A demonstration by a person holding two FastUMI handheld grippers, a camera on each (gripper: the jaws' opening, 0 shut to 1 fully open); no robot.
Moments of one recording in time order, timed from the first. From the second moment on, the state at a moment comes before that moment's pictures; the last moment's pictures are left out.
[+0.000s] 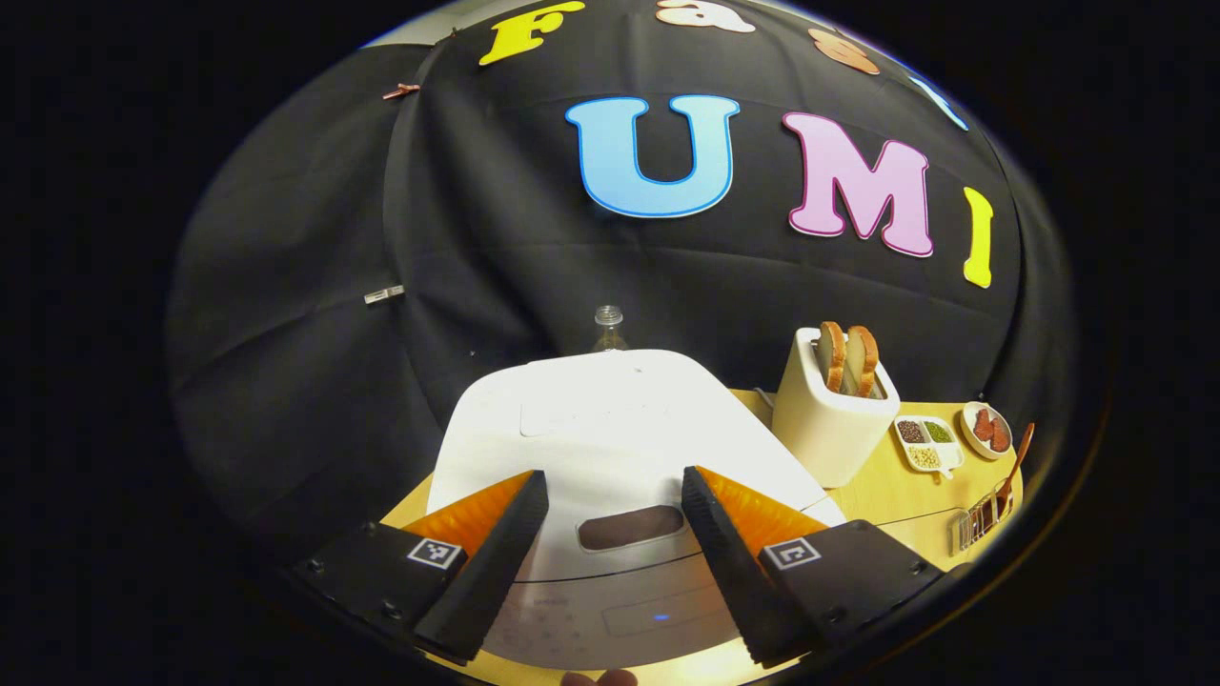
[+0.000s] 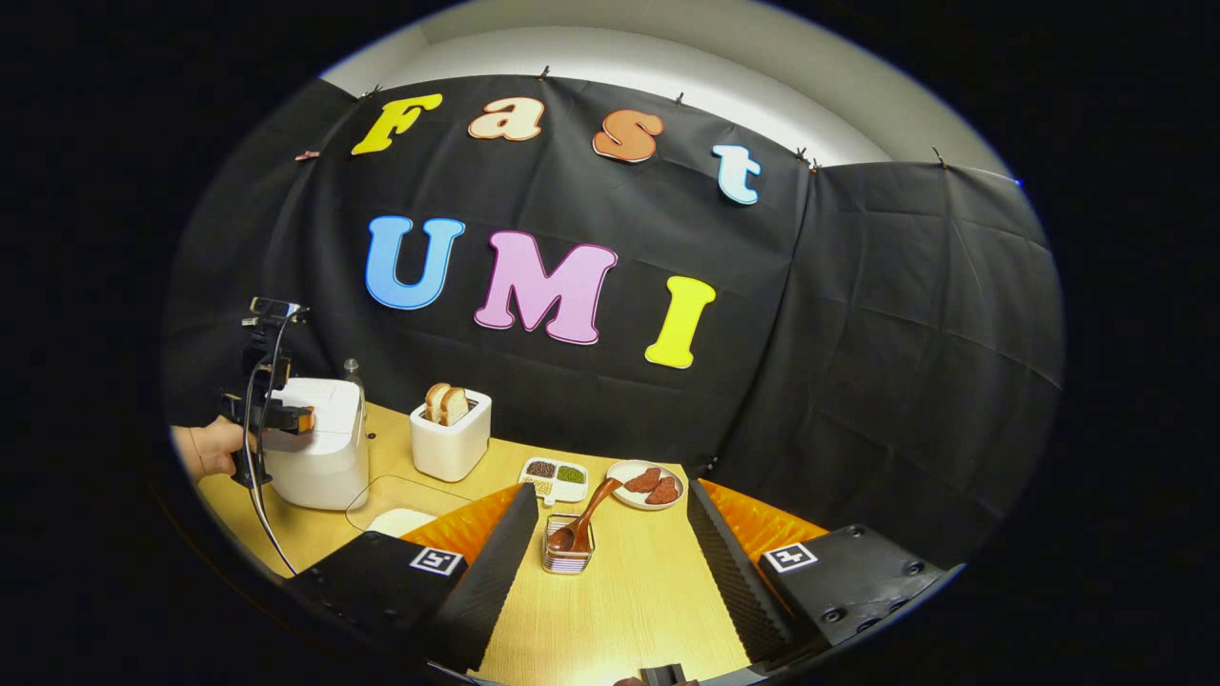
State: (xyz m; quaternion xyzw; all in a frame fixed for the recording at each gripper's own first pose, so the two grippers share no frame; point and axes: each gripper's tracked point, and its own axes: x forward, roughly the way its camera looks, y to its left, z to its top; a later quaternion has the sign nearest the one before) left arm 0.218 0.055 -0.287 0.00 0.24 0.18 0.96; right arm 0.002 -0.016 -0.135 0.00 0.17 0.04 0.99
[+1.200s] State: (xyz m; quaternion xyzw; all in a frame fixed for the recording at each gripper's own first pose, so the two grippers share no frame) left arm 0.151 0.000 -0.161 0.03 0.04 0.05 1.00; right arm 0.025 0.005 -0.123 0.04 0.13 0.08 0.99
